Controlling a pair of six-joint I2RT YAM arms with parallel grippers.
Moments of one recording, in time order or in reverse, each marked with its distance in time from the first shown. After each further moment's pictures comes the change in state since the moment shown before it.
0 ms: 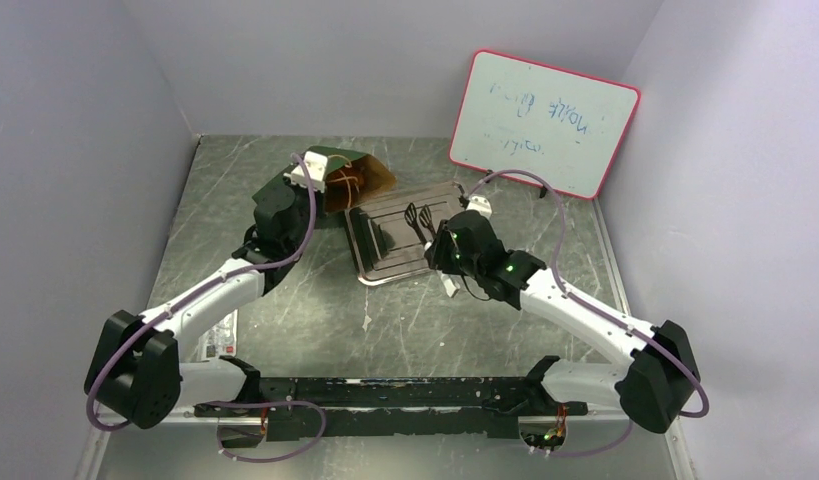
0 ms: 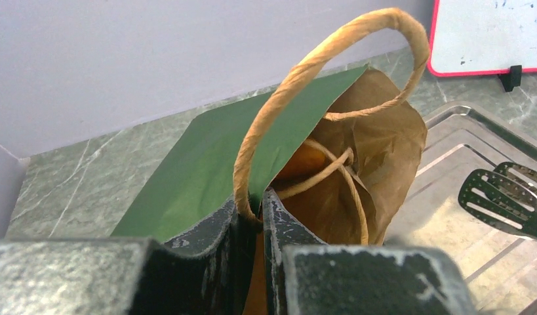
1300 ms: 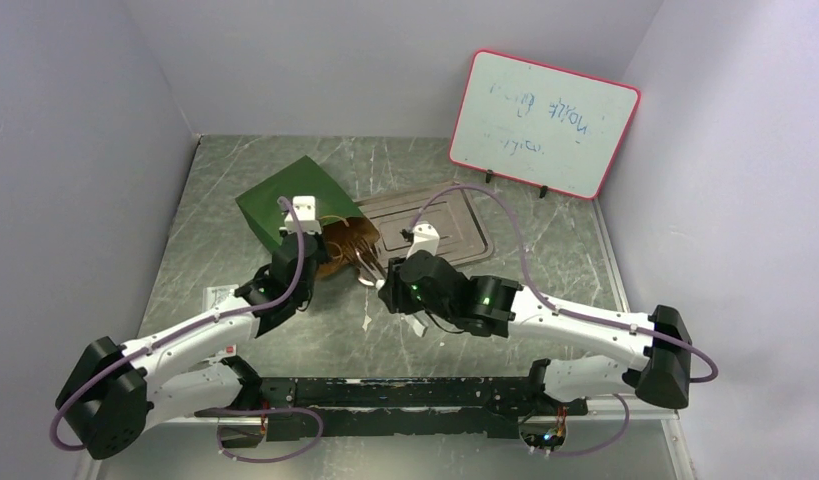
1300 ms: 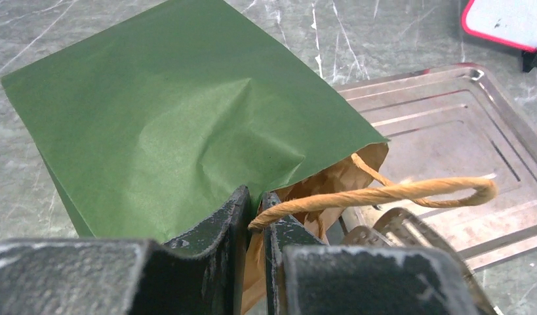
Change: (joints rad) left arm -0.260 -0.180 -0.210 -0.186 -0.449 -0.387; right arm 0.434 0.014 0.108 -0.069 0.113 0.035
